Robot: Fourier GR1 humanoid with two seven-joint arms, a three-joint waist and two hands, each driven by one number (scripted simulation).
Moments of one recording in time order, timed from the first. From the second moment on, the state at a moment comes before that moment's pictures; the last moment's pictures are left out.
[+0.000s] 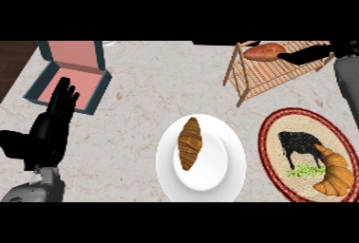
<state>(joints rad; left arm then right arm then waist) -0.10 0.13 0.06 -1.70 -0.02 0.11 0.18 -1.07 -0.48 -0.32 -0.36 0.49 0.00 -0.31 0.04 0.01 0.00</state>
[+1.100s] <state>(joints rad) -0.09 0.14 0.09 -1.69 -0.02 0.10 0.16 -1.14 -0.76 -0.53 -0.23 0.29 0.17 -0.28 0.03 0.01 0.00</state>
